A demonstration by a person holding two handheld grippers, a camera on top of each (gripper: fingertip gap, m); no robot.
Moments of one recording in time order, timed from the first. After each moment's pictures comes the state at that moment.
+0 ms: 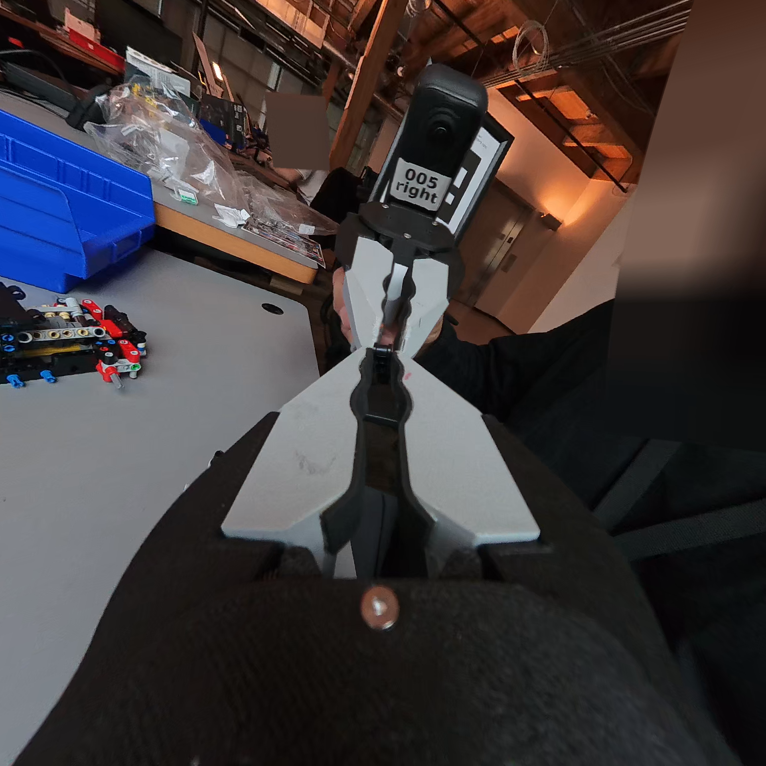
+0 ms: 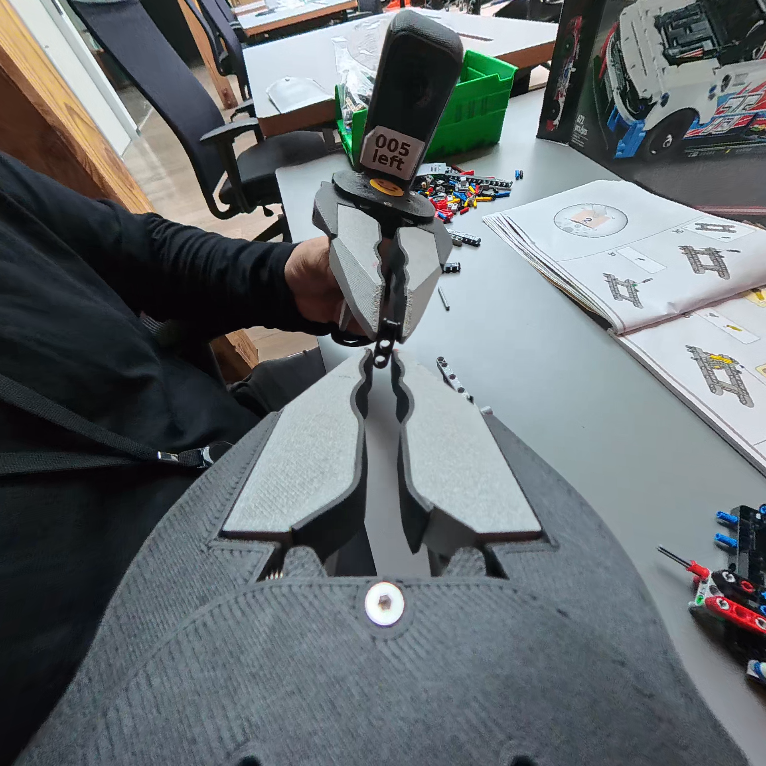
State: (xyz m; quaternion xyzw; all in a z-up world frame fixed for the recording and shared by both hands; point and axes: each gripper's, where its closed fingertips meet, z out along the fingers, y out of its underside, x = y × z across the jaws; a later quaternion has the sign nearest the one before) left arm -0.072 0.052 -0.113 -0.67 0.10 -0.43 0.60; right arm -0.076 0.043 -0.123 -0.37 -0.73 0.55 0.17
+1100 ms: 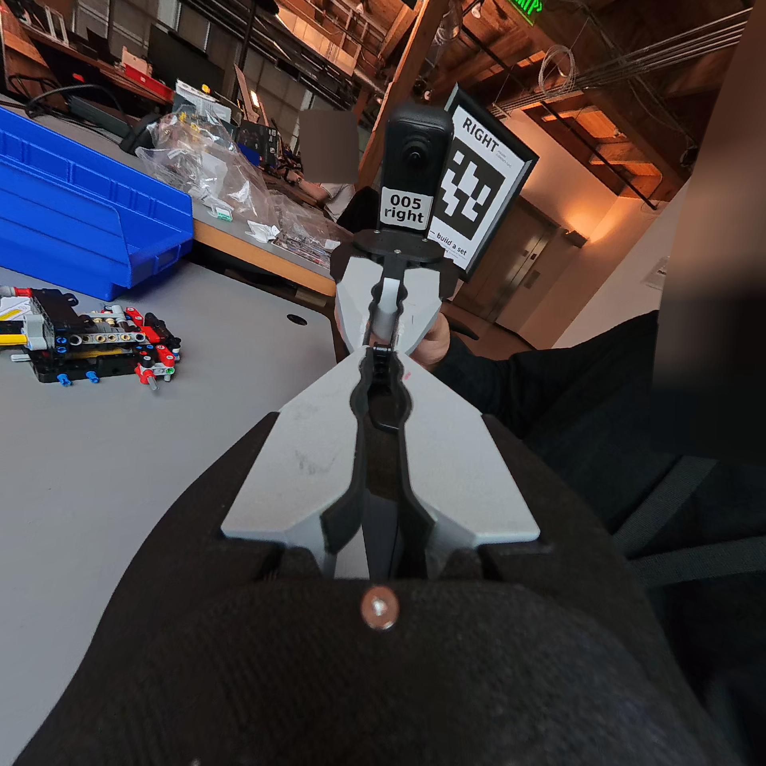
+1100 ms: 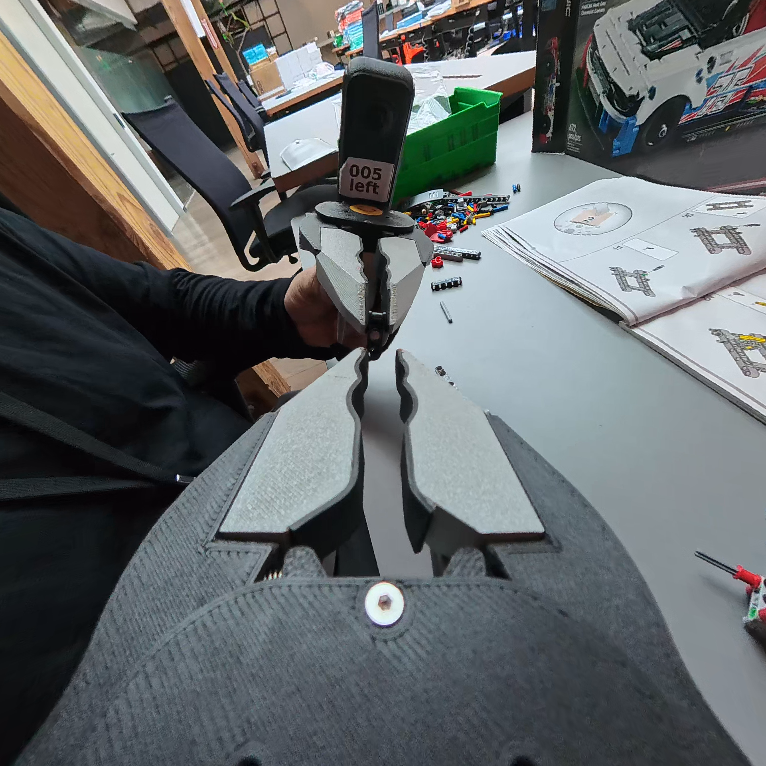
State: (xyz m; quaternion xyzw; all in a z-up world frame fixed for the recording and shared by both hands) left arm -0.083 0.059 -0.112 -0.67 0.07 -0.41 0.61; right arm -0.086 0.056 -0.122 -0.39 -0.68 0.60 0.13
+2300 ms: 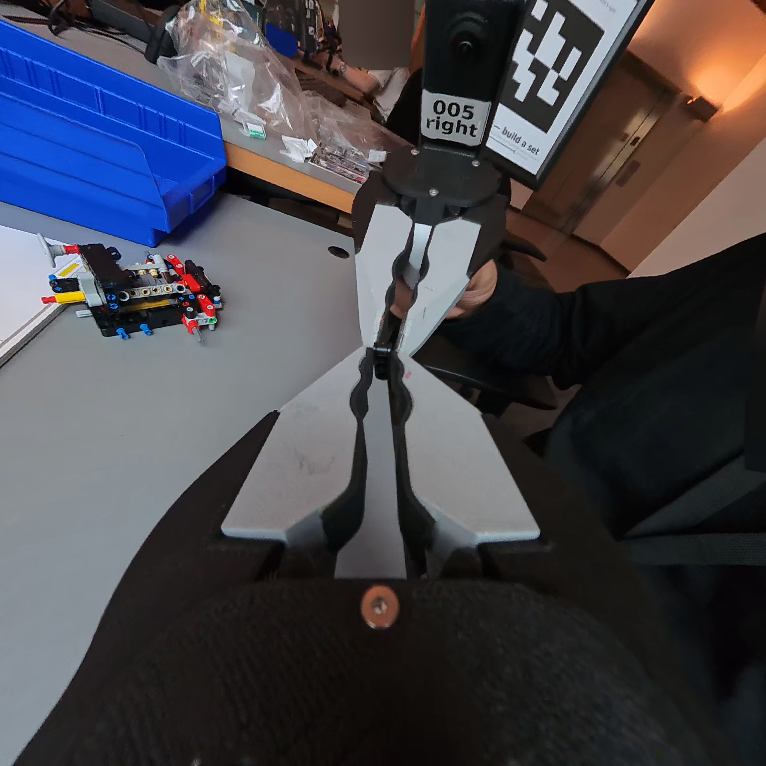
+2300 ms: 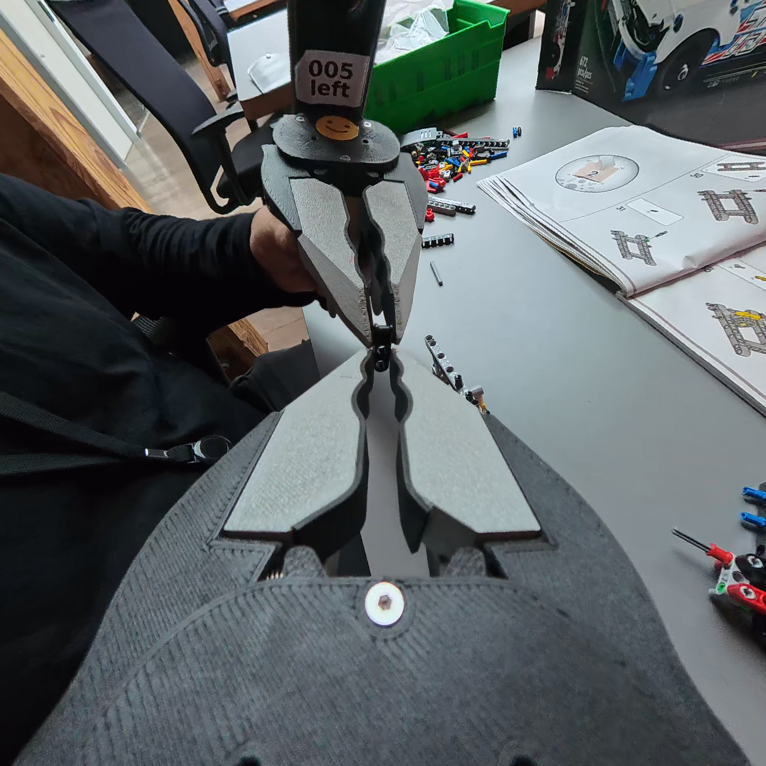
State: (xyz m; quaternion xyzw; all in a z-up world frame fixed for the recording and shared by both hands) left arm -0.081 0.062 -0.136 -0.76 0.11 -0.32 0.55; right arm -0.088 0.051 -0.145 -0.40 -0.73 0.54 0.13
